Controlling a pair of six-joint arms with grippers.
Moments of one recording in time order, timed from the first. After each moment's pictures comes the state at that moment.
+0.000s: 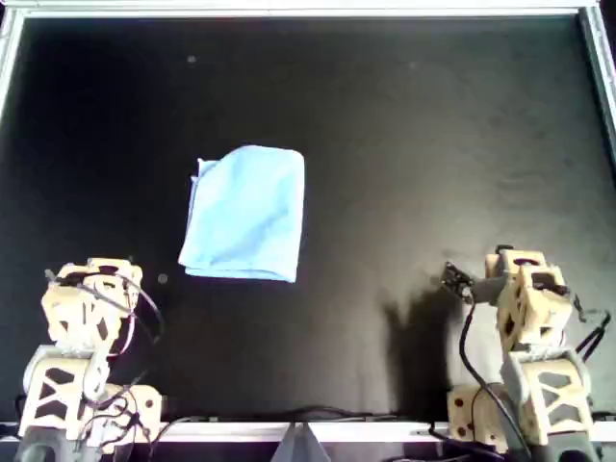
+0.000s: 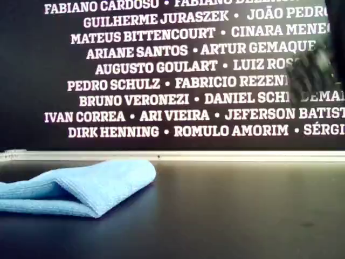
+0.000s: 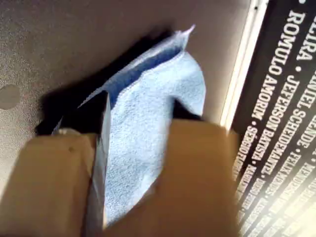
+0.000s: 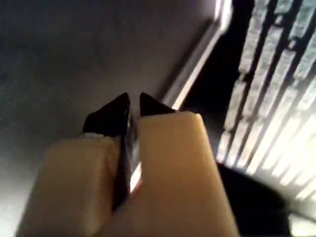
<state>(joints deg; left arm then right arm) -3.0 176.2 172.9 29.5 2.0 4.2 7.6 172.3 168.9 31.0 19.9 9.0</state>
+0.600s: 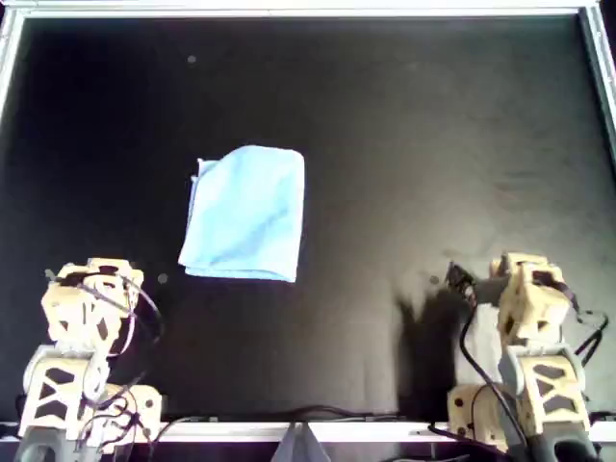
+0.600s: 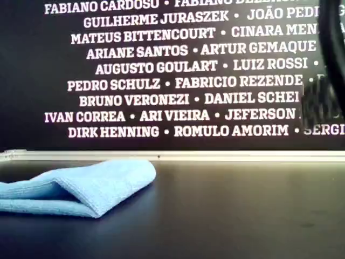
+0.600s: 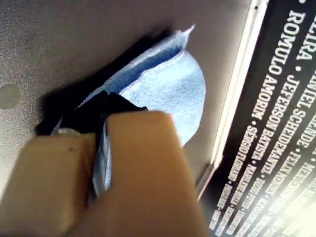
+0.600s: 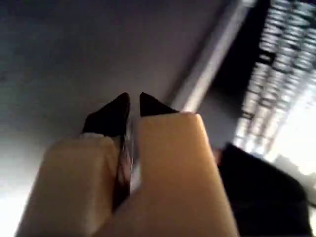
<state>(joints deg) -3.0 176.2 172.9 29.5 2.0 4.2 5.1 161.7 173.1 25.9 19.7 9.0</state>
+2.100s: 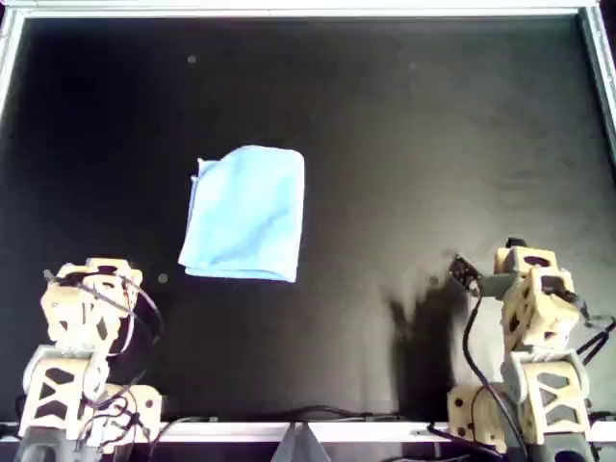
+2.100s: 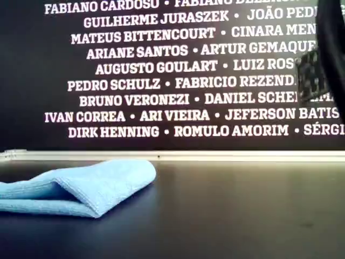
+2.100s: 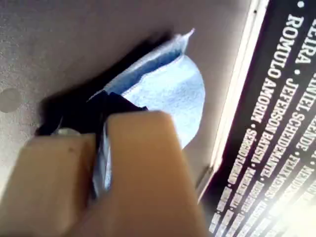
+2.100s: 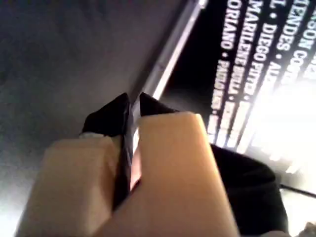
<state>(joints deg) -2.6 176.2 172.9 29.5 1.8 4.2 5.8 173.7 173.1 25.9 19.7 9.0</state>
